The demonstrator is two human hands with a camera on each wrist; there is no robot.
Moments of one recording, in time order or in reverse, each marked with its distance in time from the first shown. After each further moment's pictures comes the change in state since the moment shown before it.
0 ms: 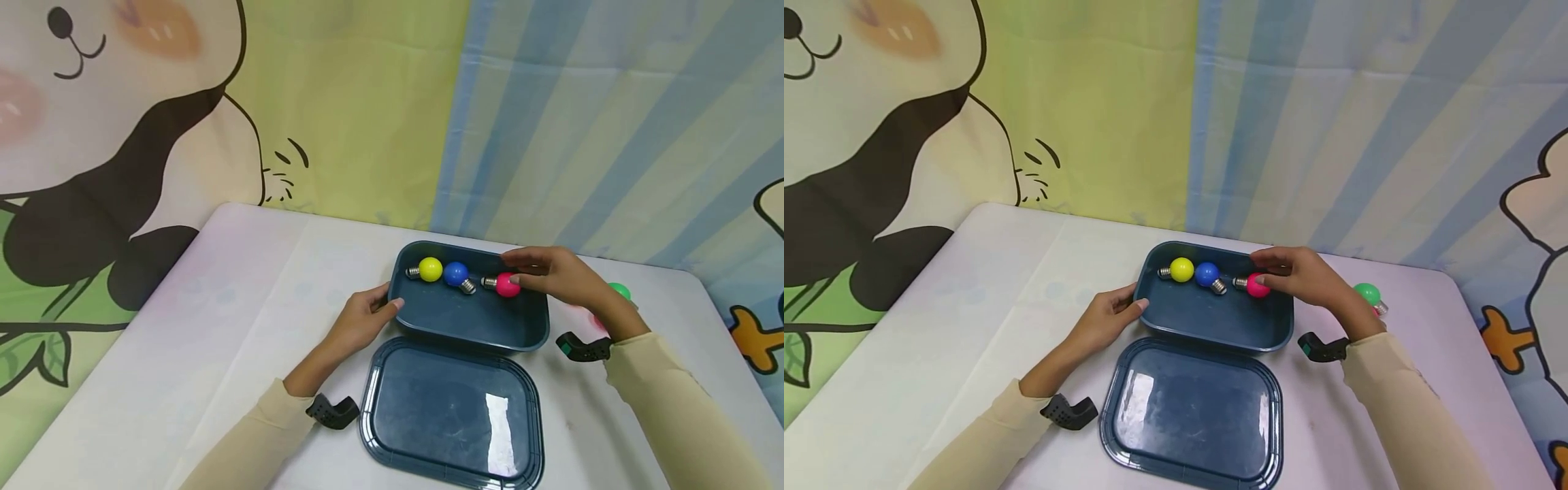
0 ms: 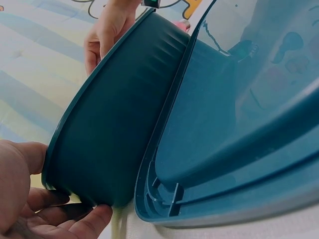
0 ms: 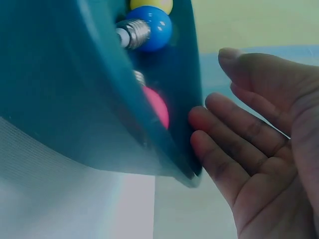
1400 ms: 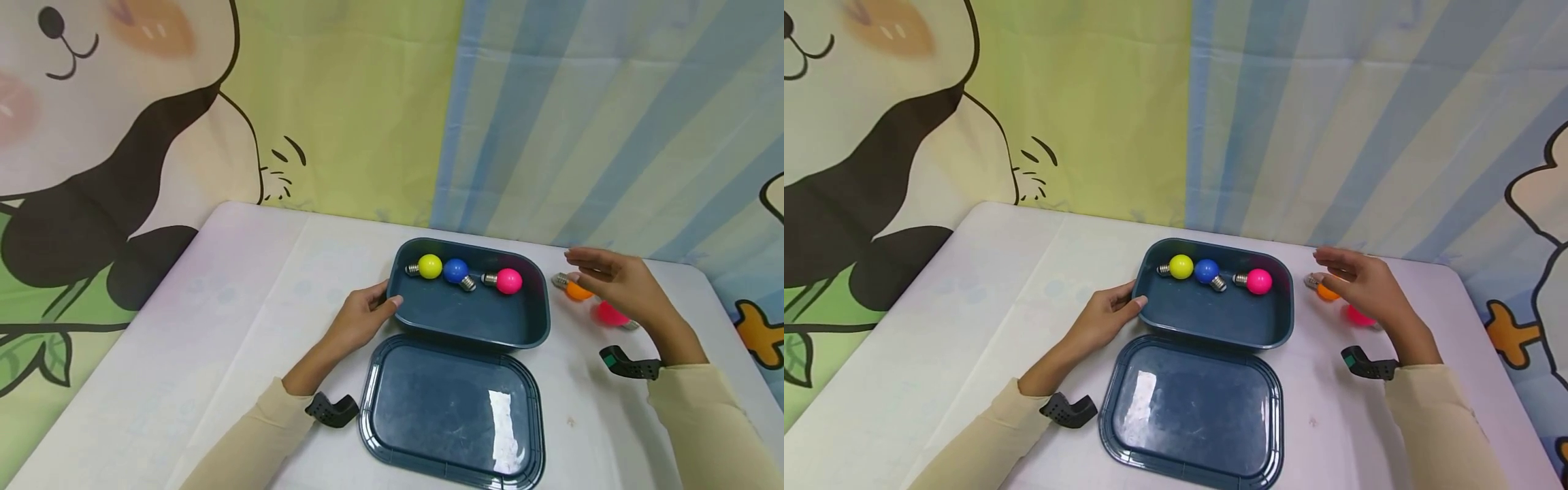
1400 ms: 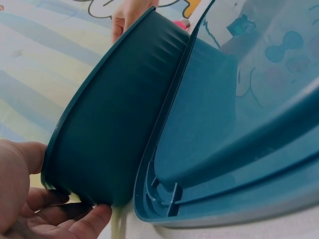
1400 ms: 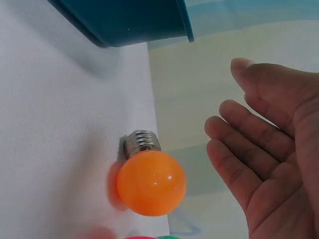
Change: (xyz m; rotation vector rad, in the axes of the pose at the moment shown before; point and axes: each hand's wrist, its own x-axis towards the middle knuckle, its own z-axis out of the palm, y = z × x) left_hand 0.002 -0.018 -0.002 -0.025 0.005 0.008; right_hand -0.057 0.044 -0.020 -0.079 0.316 0.164
